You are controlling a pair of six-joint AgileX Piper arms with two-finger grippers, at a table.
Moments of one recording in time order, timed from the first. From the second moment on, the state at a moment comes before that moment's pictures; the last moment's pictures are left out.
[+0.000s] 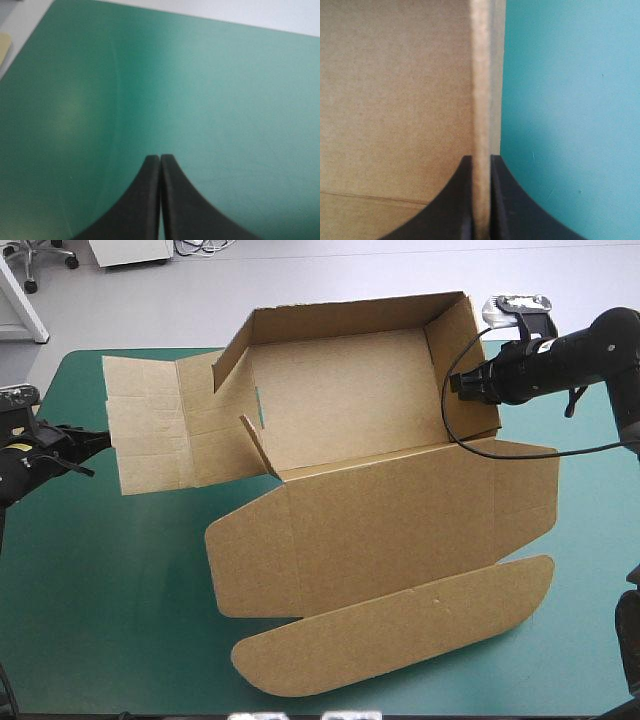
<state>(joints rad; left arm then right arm) 0.31 1.25 -1.08 -0.43 0.55 0.35 0.03 1.61 -1.83 0.48 1.24 -0.27</state>
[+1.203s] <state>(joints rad) 0.19 1.39 -1.08 -1.20 1.02 0.91 0.08 1.59 -1.83 0.52 1.24 -0.29</state>
